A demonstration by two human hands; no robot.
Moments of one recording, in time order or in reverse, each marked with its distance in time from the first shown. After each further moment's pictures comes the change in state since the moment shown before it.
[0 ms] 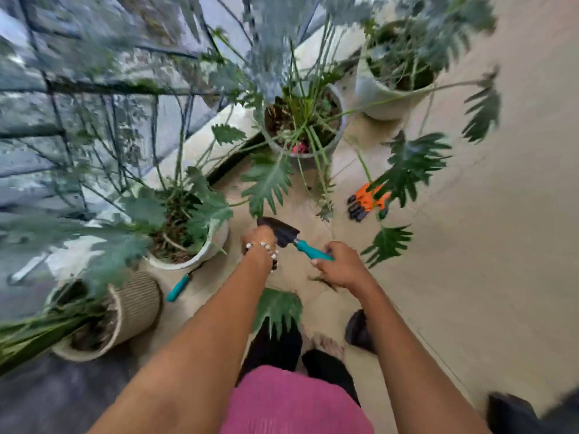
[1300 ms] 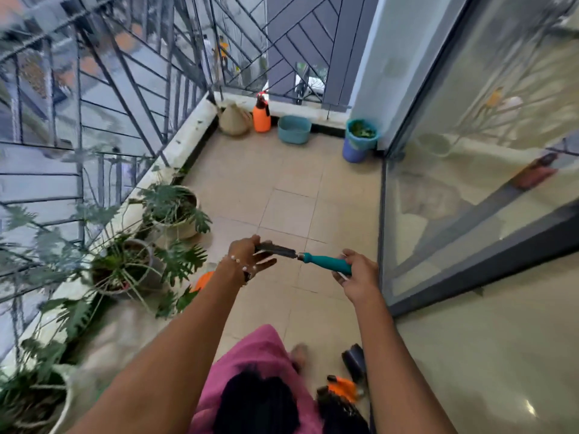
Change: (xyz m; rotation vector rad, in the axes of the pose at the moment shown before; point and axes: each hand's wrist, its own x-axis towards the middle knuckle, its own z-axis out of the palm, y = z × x) left_hand -0.523 -0.040 0.260 0.064 -0.689 0.298; right_hand -0.453 0.241 -0.311 1.699 0.934 0.110
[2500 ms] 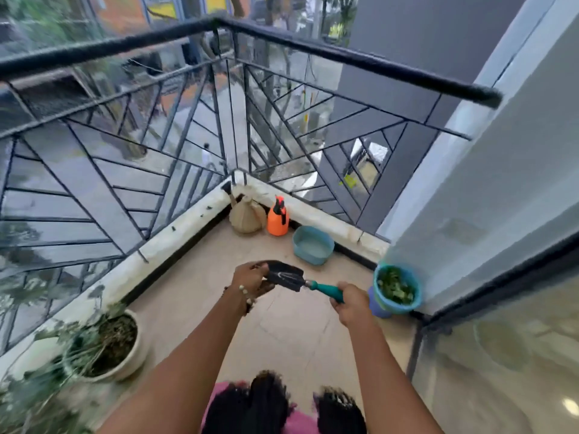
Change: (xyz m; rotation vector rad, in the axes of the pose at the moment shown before) left_hand 0.410 0.419 0.366 -0.004 0.204 0.274; right_hand 0.481 -0.428 0.428 -0.248 -0.119 0.068
